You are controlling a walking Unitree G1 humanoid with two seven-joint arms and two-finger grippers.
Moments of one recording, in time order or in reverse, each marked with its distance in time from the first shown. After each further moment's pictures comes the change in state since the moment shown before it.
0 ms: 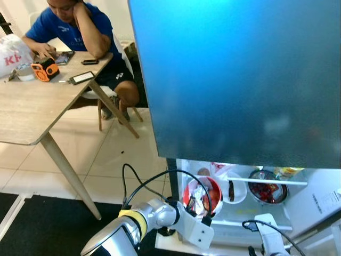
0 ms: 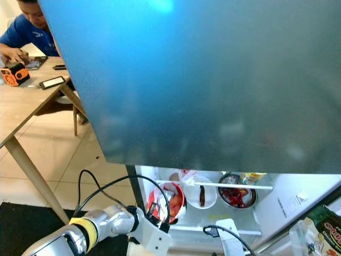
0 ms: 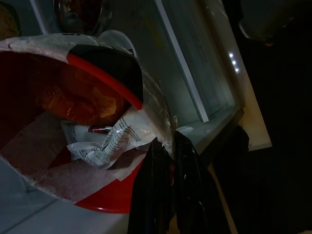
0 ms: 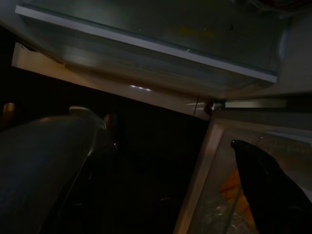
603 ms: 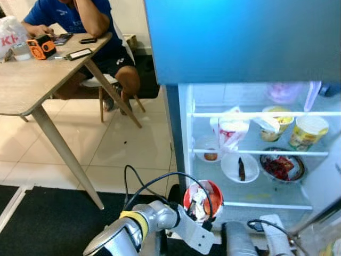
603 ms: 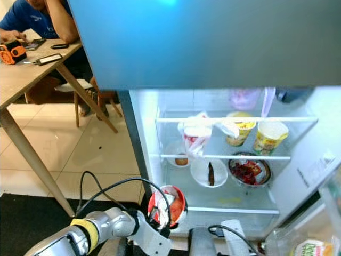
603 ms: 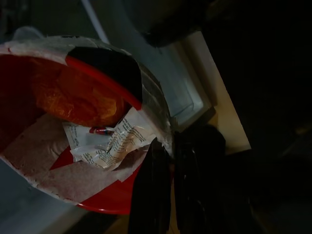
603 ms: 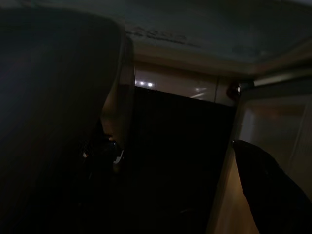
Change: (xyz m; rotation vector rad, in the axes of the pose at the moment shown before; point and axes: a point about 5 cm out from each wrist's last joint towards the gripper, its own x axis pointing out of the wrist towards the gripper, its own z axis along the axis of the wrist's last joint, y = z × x) left arm 0.001 -0.007 0.001 0.031 -0.001 -0.035; right arm 0.000 -0.007 0.000 0.030 -0.003 -0.028
